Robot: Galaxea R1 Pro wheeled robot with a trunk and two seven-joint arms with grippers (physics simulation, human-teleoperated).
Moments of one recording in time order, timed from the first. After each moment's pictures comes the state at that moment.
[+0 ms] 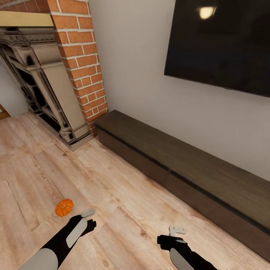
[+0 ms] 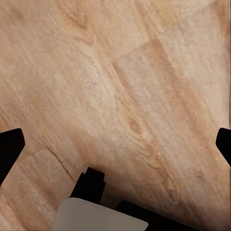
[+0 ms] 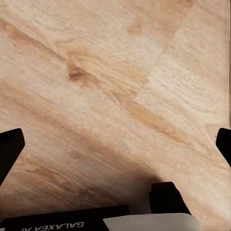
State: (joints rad) left arm -0.56 0.09 -0.34 -0.63 0.82 0.49 0.53; right arm -0.41 -0.12 0.77 -0.86 -0.93 0.27 -0.55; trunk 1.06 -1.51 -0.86
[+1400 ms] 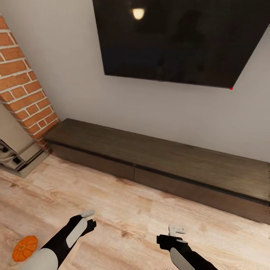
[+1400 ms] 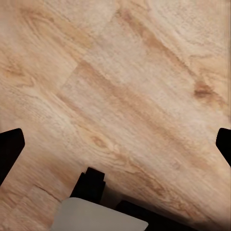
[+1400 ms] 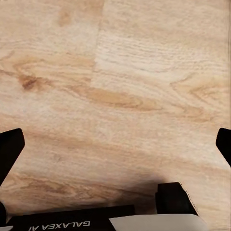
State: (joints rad) left arm -0.56 0.09 -0.34 -0.63 0.82 0.49 0.53; right arm -0.41 -0.12 0.76 -0.86 -0.94 0.27 -0.52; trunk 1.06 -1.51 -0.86
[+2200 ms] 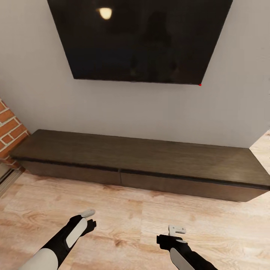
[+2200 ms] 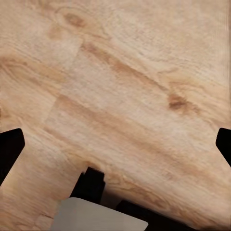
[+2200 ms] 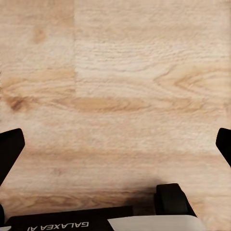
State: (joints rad) left arm -0.56 0.10 -0.34 -0.63 0.82 0.49 0.53; right arm -0.41 -0.12 0.77 -0.86 -0.93 0.27 -0.52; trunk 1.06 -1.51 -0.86
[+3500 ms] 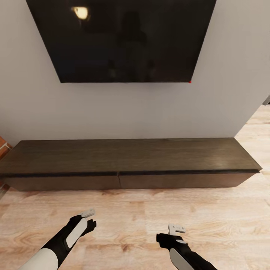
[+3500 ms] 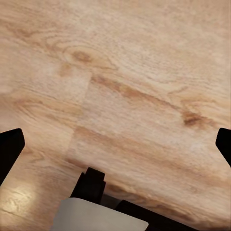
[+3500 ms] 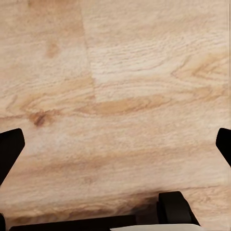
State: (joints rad) left arm -0.56 0.09 -0.34 -0.63 0.82 0.49 0.53; right arm -0.41 -0.12 0.77 -0.86 -0.93 0.23 -0.52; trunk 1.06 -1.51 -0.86
